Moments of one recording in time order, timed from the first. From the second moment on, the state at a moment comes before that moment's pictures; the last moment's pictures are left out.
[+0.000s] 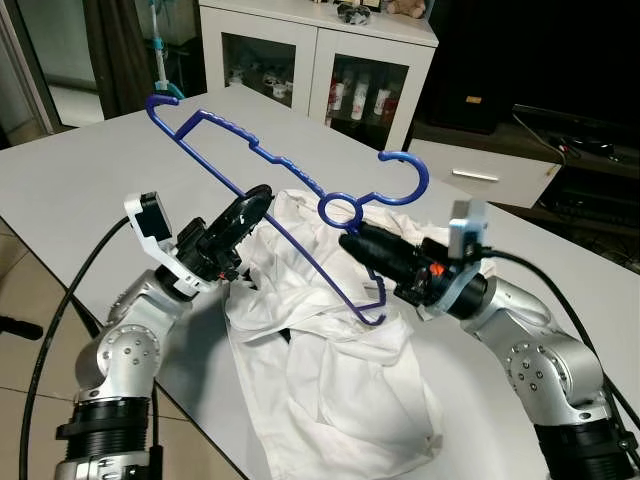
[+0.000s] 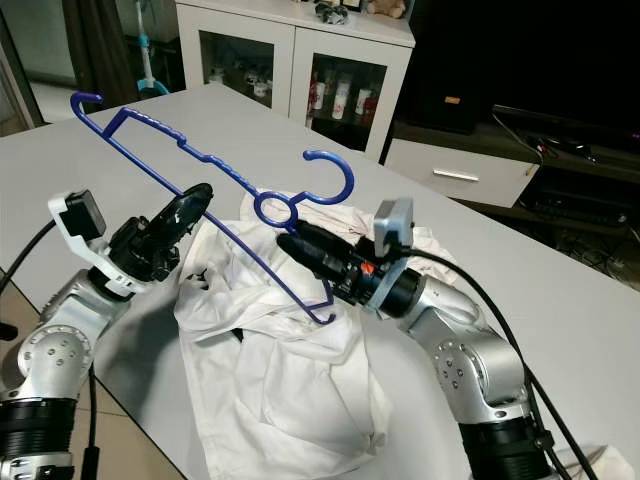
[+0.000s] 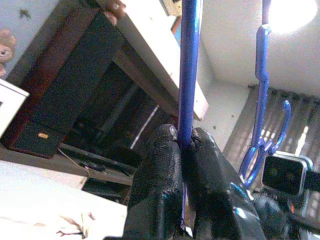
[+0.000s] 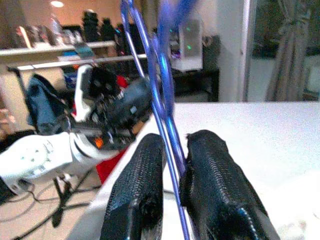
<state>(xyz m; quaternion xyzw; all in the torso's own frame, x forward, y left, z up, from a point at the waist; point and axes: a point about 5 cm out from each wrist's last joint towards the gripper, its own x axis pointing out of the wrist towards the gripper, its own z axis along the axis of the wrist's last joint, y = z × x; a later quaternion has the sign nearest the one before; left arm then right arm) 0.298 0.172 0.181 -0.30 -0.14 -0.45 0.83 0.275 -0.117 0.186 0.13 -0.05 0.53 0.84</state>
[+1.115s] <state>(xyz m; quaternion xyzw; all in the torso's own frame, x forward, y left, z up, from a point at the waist) 0.311 0.209 0.205 -0.37 -0.26 -0.32 0.83 0.261 -0.170 0.149 -0.04 0.02 0.45 0.89</state>
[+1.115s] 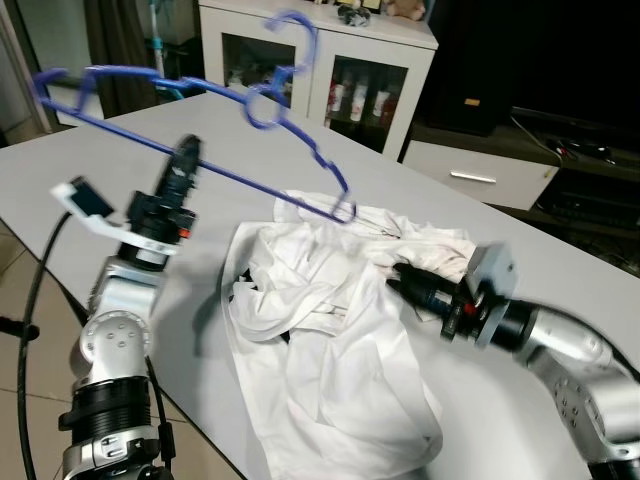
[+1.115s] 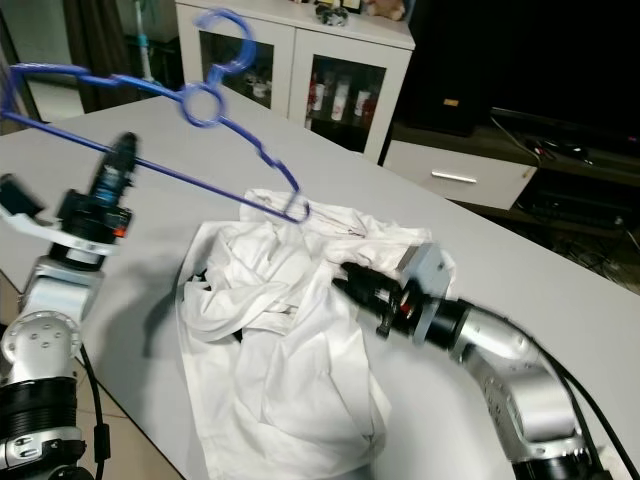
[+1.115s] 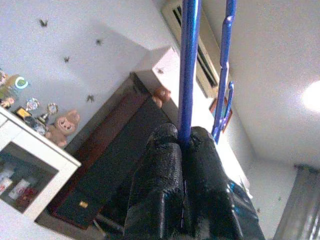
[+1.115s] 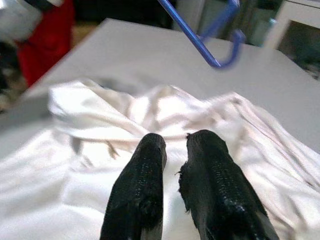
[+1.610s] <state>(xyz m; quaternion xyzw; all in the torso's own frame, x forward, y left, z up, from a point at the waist) 0.285 0.187 0.211 -0.41 -0.24 -0.38 0.79 0.273 -0.233 0.172 -0.06 -0.03 0.23 0.97</state>
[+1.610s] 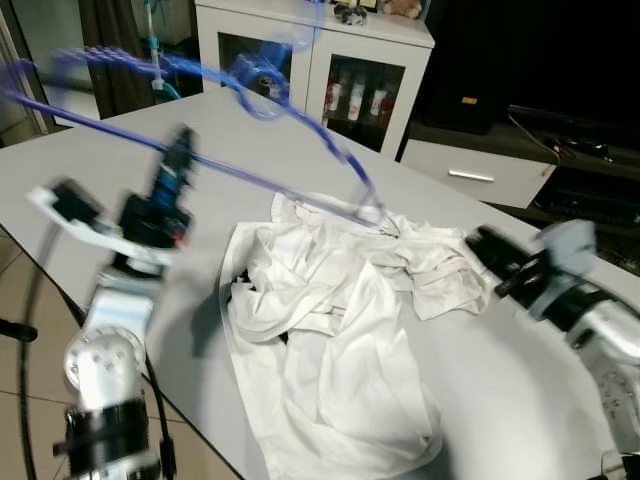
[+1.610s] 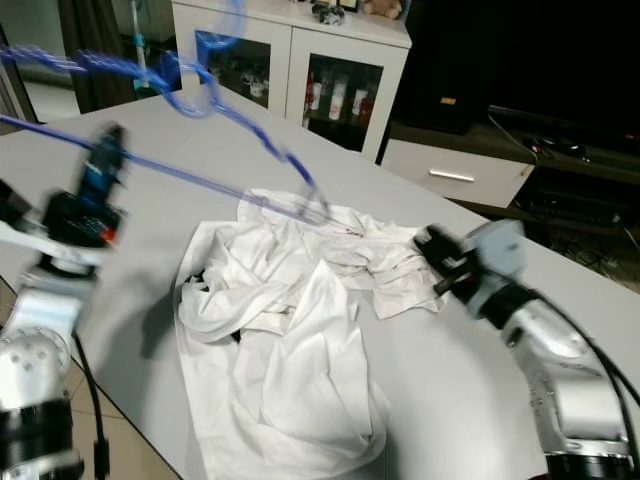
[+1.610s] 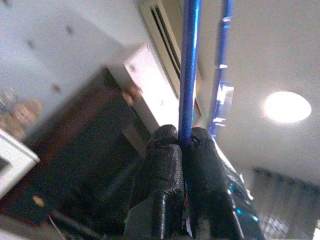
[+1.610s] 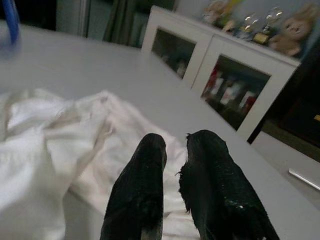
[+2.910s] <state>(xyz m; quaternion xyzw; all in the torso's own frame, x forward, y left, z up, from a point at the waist) 0.288 0.154 0.218 -0.36 -0.19 -0.48 0.77 0.261 -0.173 0.223 0.11 -0.09 0.47 0.87</state>
